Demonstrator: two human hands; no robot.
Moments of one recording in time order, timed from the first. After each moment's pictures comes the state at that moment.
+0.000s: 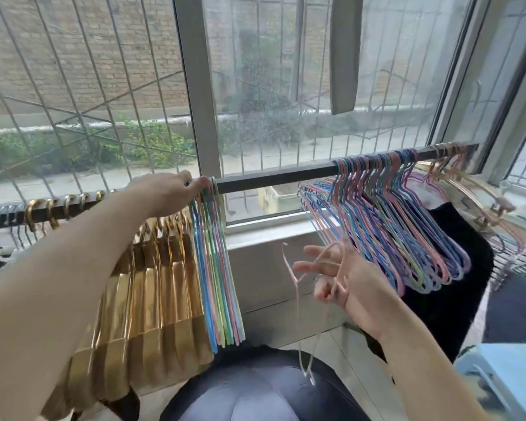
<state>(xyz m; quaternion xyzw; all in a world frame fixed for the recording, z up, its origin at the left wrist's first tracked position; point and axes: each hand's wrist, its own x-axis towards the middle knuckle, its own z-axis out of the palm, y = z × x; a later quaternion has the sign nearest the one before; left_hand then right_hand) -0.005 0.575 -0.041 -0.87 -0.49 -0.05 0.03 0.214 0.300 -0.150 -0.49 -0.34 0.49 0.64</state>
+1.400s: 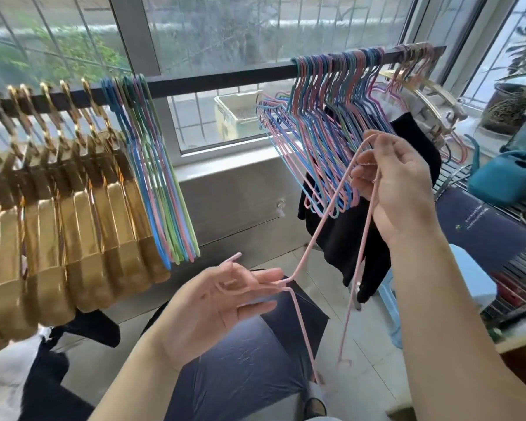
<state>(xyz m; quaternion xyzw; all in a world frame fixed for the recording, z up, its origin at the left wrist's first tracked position) -0.004 0.334 -0.243 -0.43 -0.13 -0.13 -0.88 0.263 0.238 -0.155 -0.59 -0.25 0.16 0.75</state>
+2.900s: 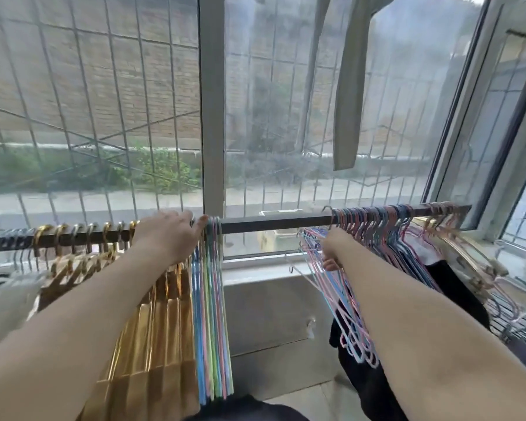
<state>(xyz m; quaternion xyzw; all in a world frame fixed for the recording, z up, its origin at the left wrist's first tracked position) 0.000 0.560 -0.066 -0.84 -0.51 -0.14 0.11 0.320 0.455 -0.083 -0.87 -0.27 0.25 0.32</state>
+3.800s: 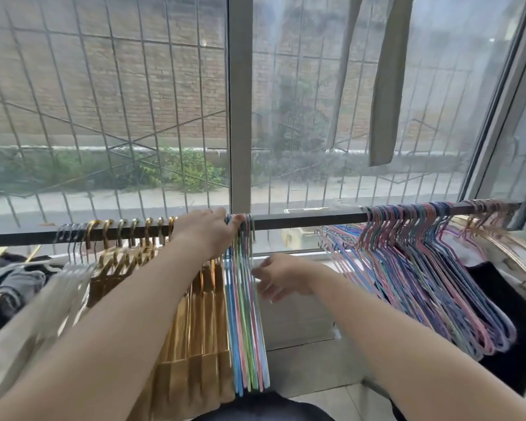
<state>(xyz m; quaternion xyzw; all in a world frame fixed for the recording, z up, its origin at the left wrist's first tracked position) 0.003 0.576 -0.072 -0.84 -0.51 -0.14 0.09 0.171 0.471 -0.111 -0.69 -0.54 0.41 0.26</state>
